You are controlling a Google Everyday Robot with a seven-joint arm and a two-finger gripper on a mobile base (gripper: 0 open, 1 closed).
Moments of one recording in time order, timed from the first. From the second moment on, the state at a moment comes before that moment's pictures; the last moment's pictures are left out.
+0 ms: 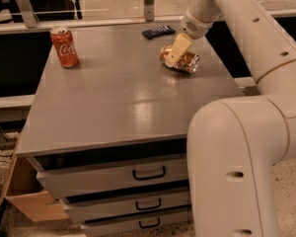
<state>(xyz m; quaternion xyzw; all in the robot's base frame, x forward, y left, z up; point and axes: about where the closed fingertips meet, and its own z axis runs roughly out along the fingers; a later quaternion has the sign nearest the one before) 0.775 -0.129 0.863 -0.46 0.86 0.03 0.20</state>
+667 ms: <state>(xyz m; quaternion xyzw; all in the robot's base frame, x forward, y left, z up) 0.778 -0.113 0.836 -0.44 0.89 0.02 0.15</state>
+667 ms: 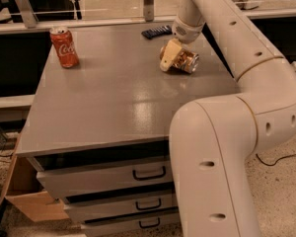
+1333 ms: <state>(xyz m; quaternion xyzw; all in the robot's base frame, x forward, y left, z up) 0.777 -0.100 0.871 -0.45 0.88 0.01 0.17</state>
